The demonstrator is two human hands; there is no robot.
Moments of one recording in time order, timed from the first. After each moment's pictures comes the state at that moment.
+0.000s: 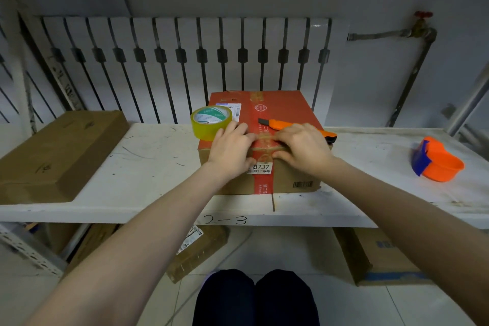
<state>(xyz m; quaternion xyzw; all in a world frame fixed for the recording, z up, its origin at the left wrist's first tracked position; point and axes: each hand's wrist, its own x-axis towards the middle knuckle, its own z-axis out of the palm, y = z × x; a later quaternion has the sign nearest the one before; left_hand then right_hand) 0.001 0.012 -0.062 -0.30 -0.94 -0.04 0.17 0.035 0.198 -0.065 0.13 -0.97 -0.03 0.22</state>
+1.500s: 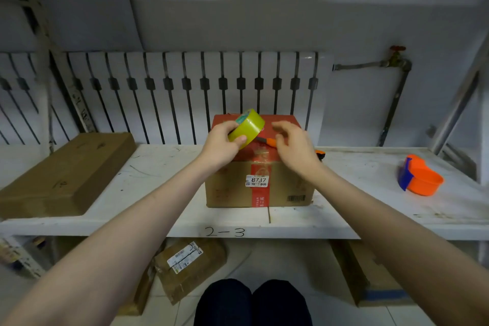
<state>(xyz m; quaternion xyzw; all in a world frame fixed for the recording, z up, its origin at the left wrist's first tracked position) 0.028 -0.003 -0.003 -0.19 -0.86 -0.47 0.08 0.069 0.164 -0.018 0.01 -0.90 0.34 0.28</state>
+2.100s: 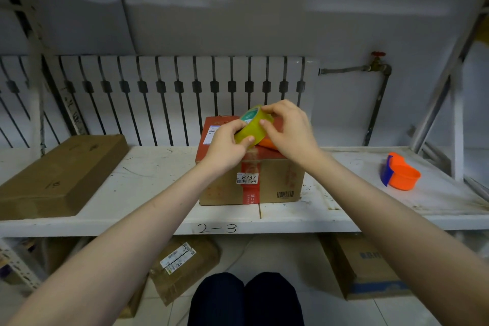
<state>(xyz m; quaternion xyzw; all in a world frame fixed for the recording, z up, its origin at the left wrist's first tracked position) 0.070 0.012 0.007 -0.28 -0.82 -0.49 0.12 0.106 0.157 0.024 0.07 -0.89 0.25 0.39</state>
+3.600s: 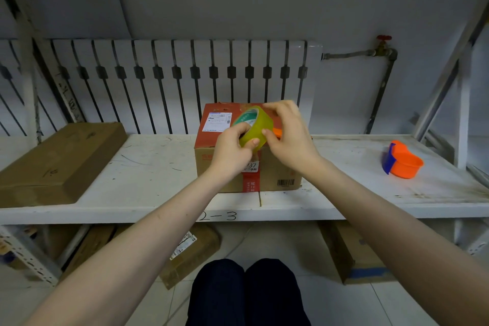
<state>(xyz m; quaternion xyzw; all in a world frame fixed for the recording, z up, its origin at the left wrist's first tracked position) 0.091 0.018 -0.019 -0.25 -0.82 -0.51 0.11 0.122 0.151 -0.004 0.07 -0.89 0.31 0.33</state>
